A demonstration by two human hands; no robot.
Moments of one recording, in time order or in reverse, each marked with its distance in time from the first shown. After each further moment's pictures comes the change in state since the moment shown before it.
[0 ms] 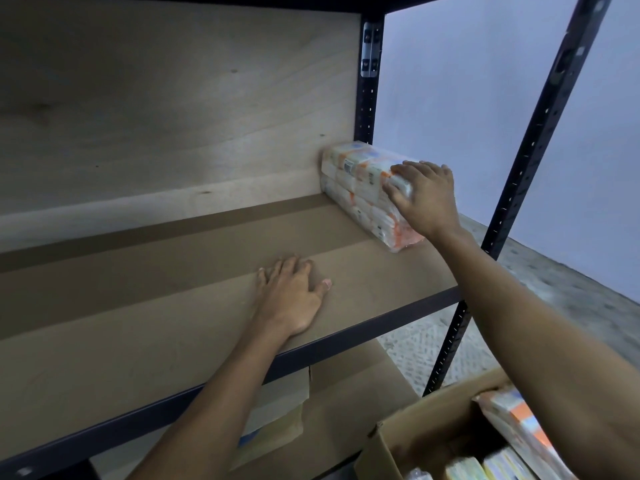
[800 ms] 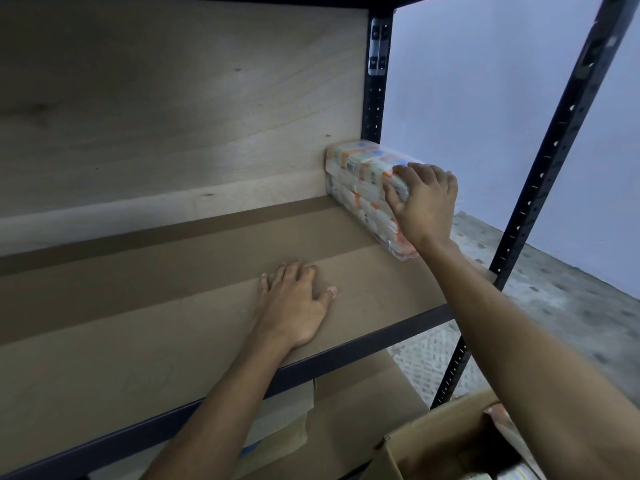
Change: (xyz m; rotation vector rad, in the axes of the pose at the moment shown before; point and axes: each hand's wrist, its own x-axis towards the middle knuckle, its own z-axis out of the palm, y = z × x) left_hand 0.003 -0.003 0.005 -0.011 0.025 0.007; right_hand 0.001 -0.012 0.031 -0.083 0.152 0.059
